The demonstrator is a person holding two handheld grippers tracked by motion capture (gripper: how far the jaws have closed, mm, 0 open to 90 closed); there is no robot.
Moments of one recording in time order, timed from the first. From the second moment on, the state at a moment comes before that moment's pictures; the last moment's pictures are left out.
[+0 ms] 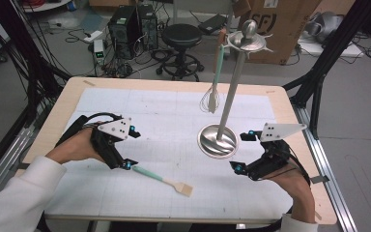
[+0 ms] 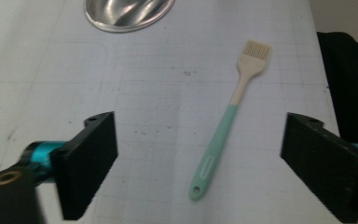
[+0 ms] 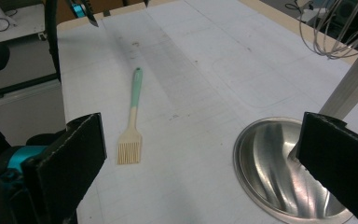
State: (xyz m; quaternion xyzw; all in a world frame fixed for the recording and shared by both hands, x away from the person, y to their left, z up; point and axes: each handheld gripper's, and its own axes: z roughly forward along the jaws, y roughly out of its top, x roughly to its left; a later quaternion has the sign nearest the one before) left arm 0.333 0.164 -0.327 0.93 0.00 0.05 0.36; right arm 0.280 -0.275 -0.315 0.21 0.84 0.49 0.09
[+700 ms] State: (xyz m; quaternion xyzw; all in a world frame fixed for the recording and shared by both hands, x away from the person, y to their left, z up) left arm 0.342 0.138 -0.359 0.96 -0.01 0.00 0.30; right arm 0.279 -0.277 -0.315 0.21 0.84 0.49 0.09
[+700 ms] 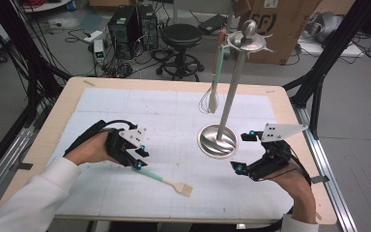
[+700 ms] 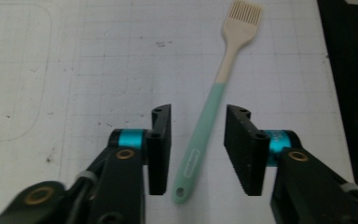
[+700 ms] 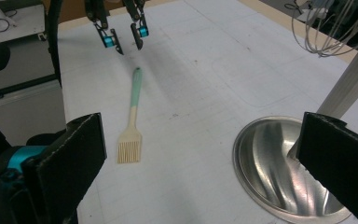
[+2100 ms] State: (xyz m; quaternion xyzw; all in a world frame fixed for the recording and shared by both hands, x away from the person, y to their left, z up) left arm 0.357 0.118 -0.409 0.97 0.00 -0.03 0.22; right arm 0.280 -0.275 -0.318 0.21 0.84 0.49 0.09
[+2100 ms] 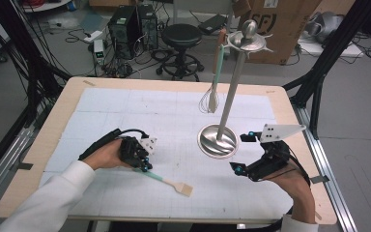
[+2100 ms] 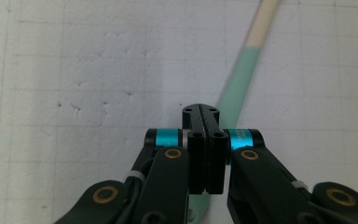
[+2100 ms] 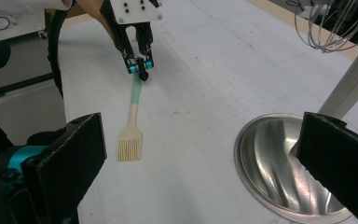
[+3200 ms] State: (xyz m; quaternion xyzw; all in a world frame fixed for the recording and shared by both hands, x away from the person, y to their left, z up) left arm 0.341 0.148 -0.393 0.97 -0.01 -0.05 0.22; right arm 0.281 -0.275 -0.318 0.22 0.84 0.49 0.09
